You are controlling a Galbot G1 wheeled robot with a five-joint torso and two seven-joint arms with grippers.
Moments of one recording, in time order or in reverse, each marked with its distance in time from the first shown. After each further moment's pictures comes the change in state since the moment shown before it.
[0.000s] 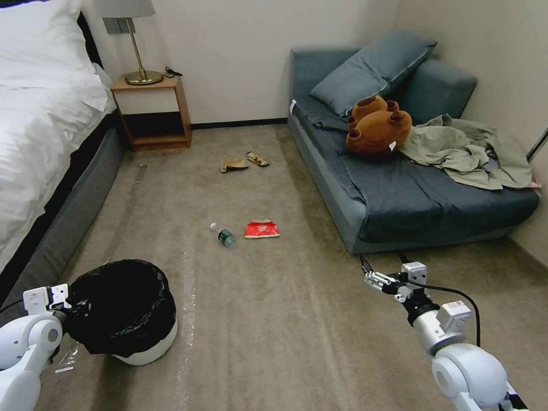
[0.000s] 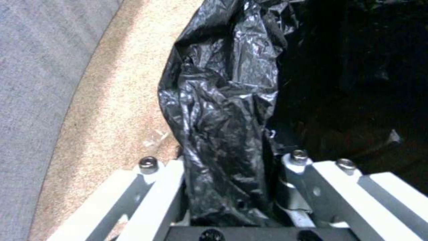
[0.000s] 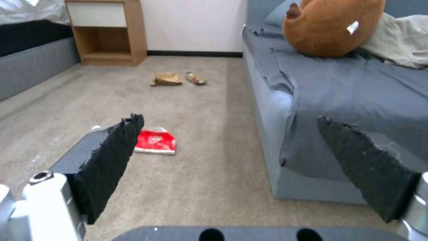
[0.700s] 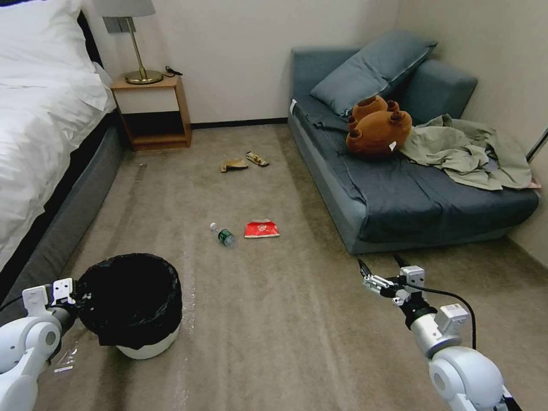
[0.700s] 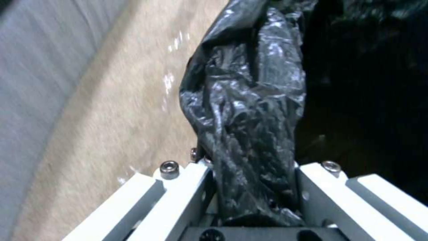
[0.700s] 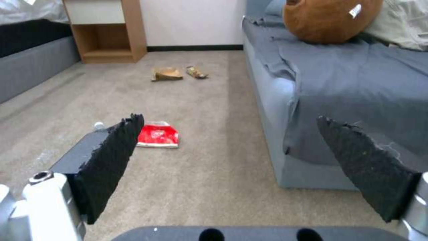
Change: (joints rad) left arm 0.027 -0.005 -0.038 -0.094 0.036 -0.096 0.066; right arm -0.002 0.023 0.004 -0.026 0.013 0.002 -0.024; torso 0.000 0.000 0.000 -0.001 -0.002
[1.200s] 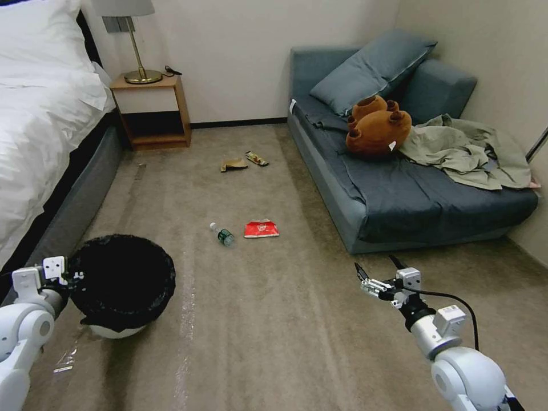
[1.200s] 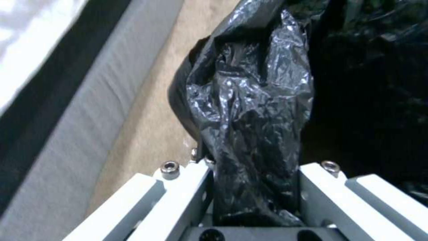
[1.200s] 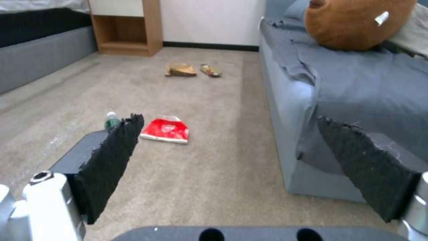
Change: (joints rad) left arm -0.001 0.053 -0.035 -0.111 0.056 -0.019 -0.017; right arm 0.011 -0.012 -0.007 -0.020 -0.042 0.017 -0.071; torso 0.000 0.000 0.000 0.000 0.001
